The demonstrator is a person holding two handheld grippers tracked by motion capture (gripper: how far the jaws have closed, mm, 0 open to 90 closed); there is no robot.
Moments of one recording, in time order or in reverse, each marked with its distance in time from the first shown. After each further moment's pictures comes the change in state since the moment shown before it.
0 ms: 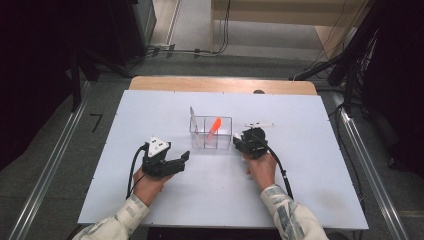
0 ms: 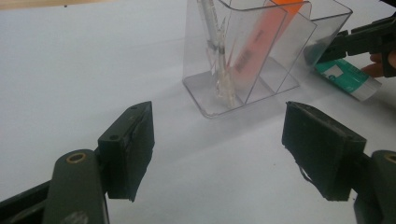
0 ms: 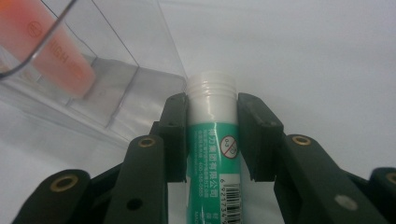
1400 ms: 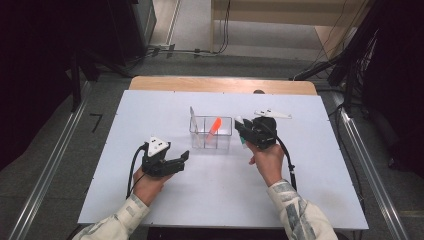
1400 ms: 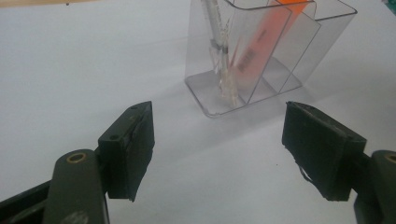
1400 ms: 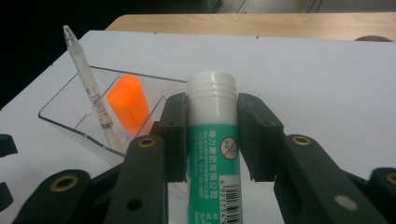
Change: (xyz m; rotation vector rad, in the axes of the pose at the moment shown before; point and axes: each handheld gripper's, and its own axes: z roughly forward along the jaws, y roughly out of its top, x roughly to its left) left arm 0.002 0.000 0.001 0.002 0.001 -0.016; right arm 0.009 0.035 -0.059 -0.211 0.104 -0.010
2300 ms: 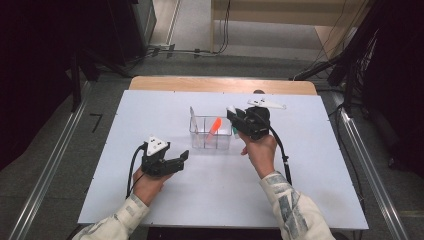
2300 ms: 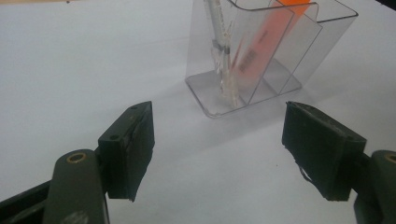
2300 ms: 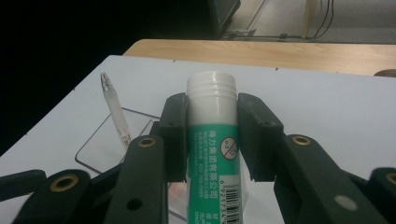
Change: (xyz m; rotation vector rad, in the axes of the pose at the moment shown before) left arm 0.001 0.000 0.000 -0.003 -0.002 -0.007; right arm 0.019 0.027 0.007 -0.053 0.037 0.001
